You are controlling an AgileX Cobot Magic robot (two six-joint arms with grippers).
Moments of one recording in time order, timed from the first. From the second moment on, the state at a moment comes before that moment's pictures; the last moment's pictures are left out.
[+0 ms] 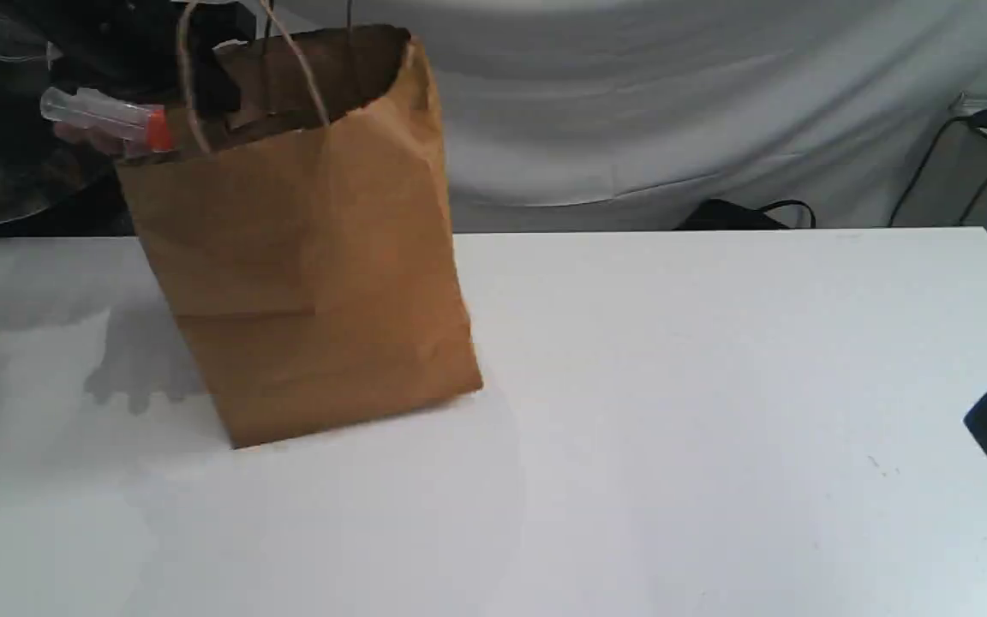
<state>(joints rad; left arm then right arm) -0.01 2.31 -2.36 -0.44 1.10 0.14 -0.04 0.71 0.00 -0.65 -0.89 0.70</state>
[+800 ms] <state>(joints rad) -0.01 2.31 -2.36 -0.42 1.21 0.31 -0.04 0.94 -0.45 -1.01 -1.10 0.91</state>
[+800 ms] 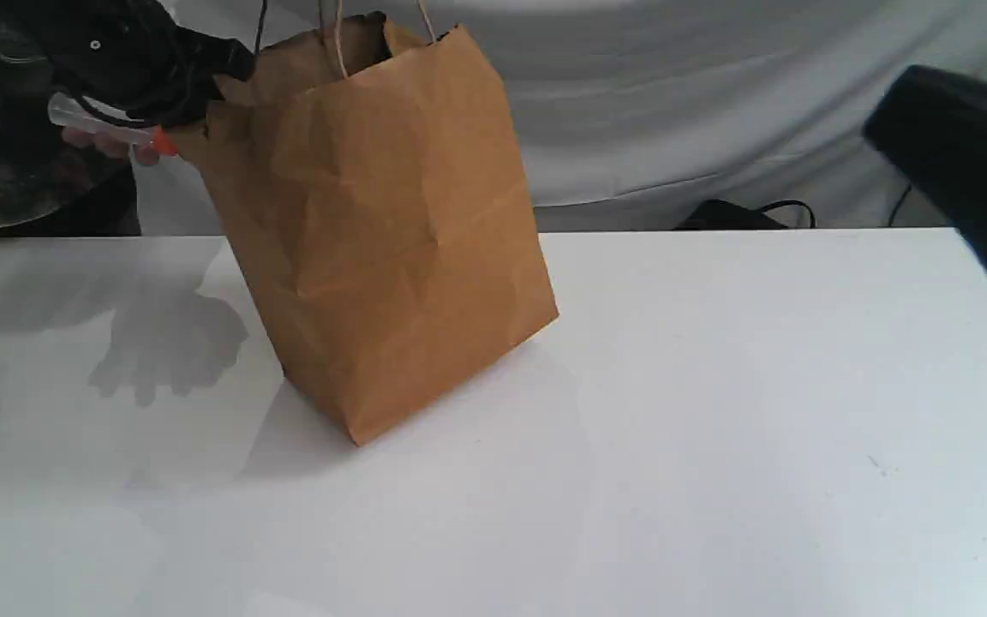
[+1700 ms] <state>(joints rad) -0.13 2.26 -2.30 -0.34 1.22 0.33 0.05 1.76 -1.48 -1.63 -1.21 1.43</state>
